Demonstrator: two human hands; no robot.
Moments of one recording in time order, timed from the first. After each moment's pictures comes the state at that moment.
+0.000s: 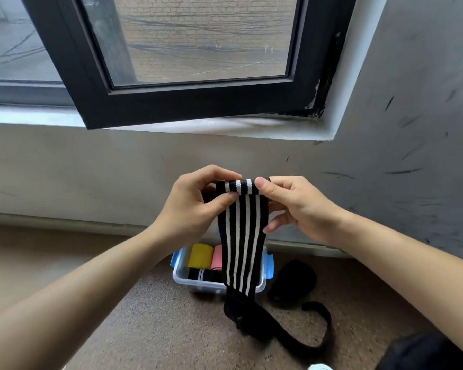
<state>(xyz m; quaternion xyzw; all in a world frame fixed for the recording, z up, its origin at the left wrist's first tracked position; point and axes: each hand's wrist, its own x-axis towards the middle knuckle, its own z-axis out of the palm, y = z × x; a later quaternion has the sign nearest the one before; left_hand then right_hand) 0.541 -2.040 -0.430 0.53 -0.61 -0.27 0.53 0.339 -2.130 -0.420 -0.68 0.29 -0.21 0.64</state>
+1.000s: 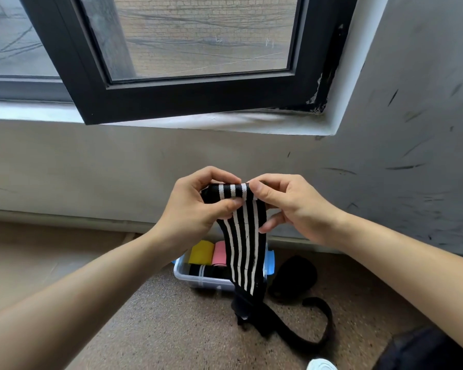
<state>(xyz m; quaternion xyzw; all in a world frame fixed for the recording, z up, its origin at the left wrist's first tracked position) 0.530 -2.032 -0.430 0.53 -0.51 -0.37 0.56 0.343 -2.125 -0.427 -0.69 0.28 -0.23 0.63</state>
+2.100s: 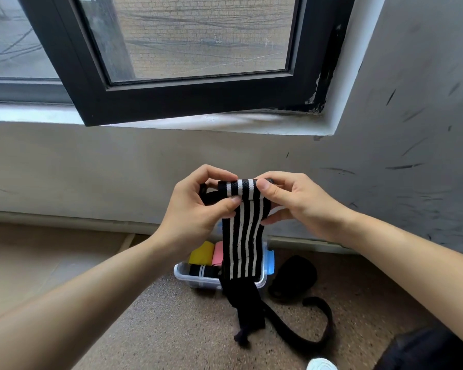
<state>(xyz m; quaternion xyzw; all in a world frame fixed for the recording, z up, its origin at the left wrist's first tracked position) 0.524 -2.030 -0.435 0.52 -0.49 -0.36 0.60 0.332 -2.132 -0.424 -0.71 0.27 -0.23 0.60</state>
